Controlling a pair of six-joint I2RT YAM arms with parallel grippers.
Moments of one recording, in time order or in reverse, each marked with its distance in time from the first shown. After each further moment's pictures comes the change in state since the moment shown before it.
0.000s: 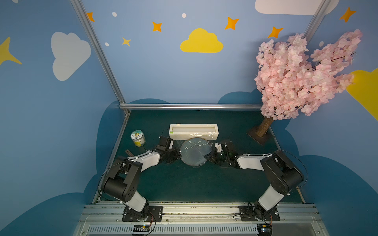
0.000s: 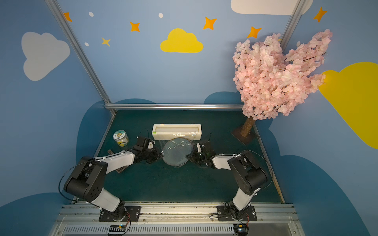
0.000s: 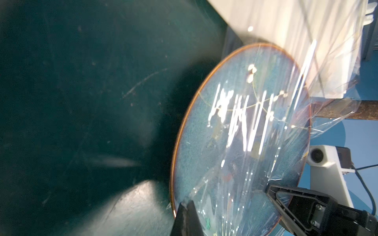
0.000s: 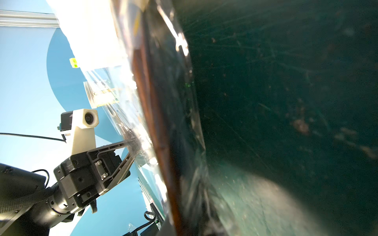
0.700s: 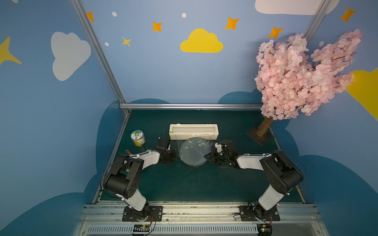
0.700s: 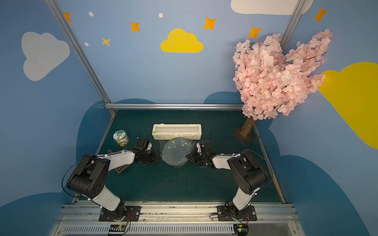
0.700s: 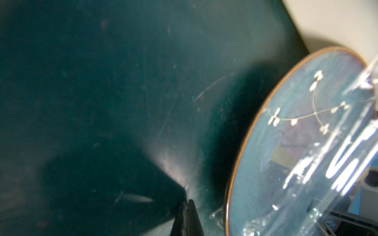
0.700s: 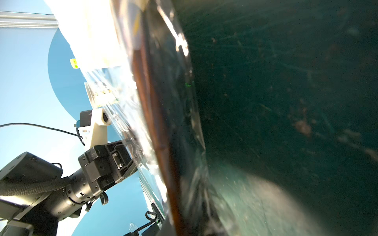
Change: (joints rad) left arm 0.022 0.053 0.006 -0.055 -0.069 0.027; right arm 0.000 0.007 0.000 0.011 -0.005 0.007
